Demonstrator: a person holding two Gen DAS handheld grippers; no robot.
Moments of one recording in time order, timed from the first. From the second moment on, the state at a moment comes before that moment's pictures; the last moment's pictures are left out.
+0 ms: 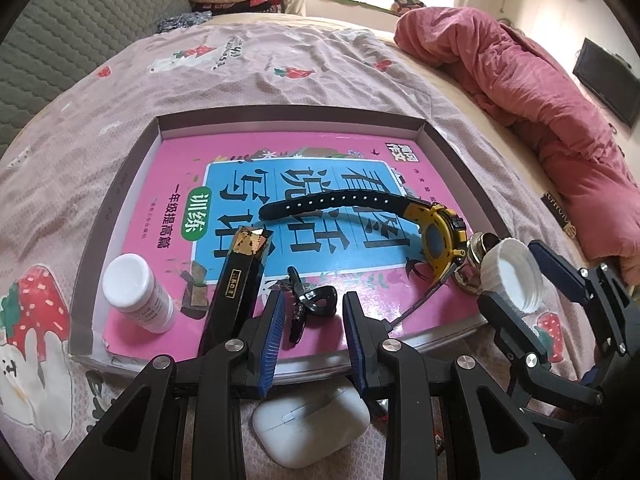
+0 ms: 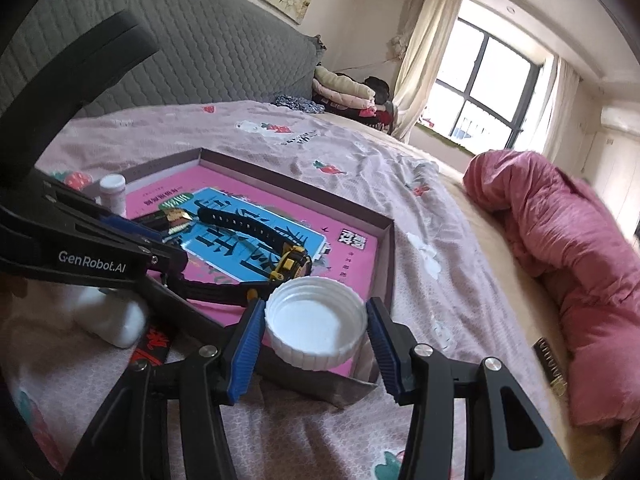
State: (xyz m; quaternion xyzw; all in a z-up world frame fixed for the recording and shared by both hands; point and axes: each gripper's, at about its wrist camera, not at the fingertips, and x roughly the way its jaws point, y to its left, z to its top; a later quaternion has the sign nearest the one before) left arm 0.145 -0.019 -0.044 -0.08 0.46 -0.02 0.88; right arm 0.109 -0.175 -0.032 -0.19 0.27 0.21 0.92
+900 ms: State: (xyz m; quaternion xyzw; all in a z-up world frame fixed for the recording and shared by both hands) left arm 0.117 -0.003 -0.021 -0.09 0.45 -0.02 0.89; right arm 0.143 -0.216 -0.034 0.00 0.31 0.25 0.92
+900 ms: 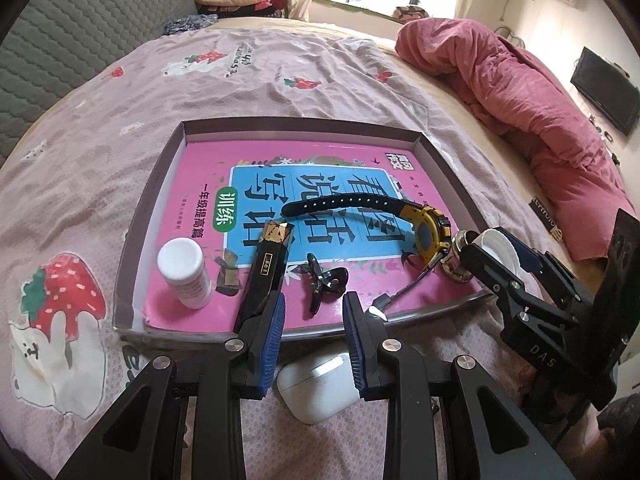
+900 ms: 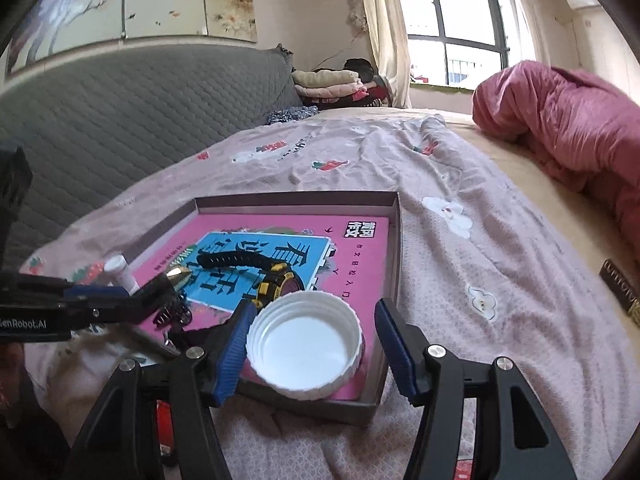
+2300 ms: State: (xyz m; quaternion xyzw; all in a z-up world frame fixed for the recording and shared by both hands) left arm 0.078 0.002 -0.010 -0.11 0.45 -0.05 0.88; right arm 0.107 -0.204 -0.027 -0.01 0.33 0.27 0.90
